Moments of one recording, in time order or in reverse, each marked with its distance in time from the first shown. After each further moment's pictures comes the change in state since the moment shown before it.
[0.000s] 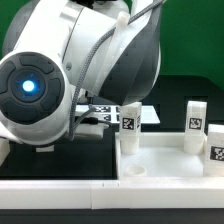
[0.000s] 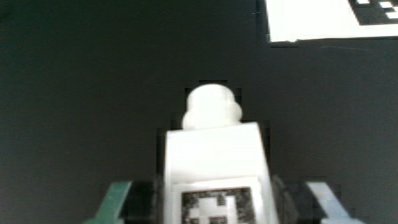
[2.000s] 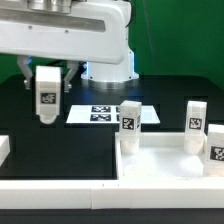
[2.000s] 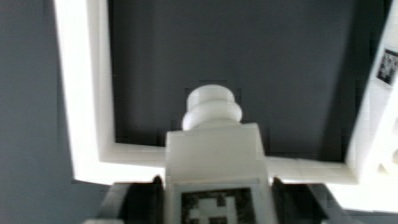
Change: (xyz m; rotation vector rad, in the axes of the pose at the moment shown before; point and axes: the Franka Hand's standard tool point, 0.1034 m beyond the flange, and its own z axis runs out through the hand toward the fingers) arm -0.040 -0.042 -0.182 0.053 1.225 0.048
